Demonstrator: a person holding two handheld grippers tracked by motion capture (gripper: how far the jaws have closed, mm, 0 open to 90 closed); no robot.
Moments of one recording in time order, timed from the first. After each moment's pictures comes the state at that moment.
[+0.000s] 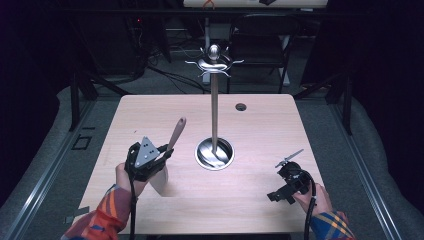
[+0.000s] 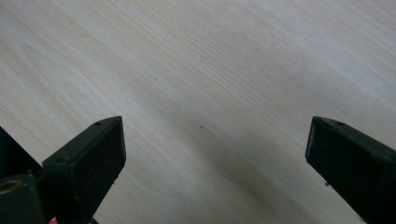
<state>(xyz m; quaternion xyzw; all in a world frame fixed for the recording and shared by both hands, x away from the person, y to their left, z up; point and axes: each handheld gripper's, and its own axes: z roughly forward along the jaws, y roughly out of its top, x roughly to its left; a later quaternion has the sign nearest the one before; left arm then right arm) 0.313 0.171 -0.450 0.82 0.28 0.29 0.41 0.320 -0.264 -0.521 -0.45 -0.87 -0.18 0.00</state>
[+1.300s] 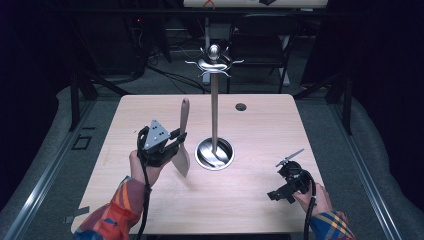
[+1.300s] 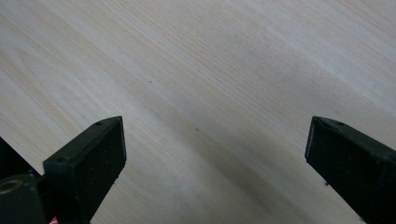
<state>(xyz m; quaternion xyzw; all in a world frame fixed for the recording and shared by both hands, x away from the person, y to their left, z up) 0.327 0.134 -0.410 0.78 0.31 0.28 0.47 0.322 -0.266 -0.520 -0.45 -0.87 -0.17 -0.01</state>
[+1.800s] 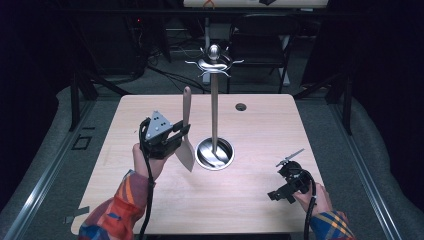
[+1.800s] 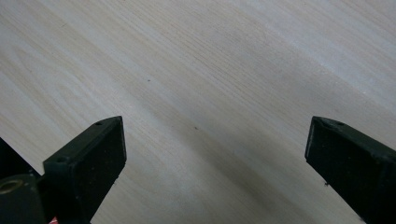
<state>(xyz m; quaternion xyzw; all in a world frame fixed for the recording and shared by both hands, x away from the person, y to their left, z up) 0.334 0.125 -0.390 0.77 0.32 0.27 0.49 0.322 -0.265 -0.522 -0.46 -0.87 -0.18 0.00</state>
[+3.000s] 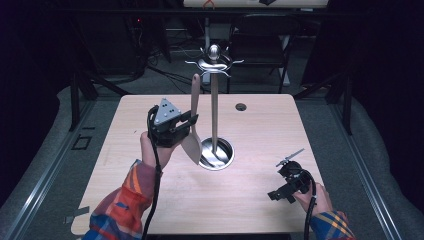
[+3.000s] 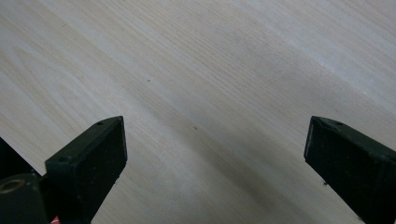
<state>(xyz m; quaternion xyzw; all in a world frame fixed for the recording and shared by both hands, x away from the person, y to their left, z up) 0.352 0.107 -0.372 0.77 0.31 0.26 0.49 0.322 -0.266 -0.522 -0.46 -0.87 -0.18 0.00</state>
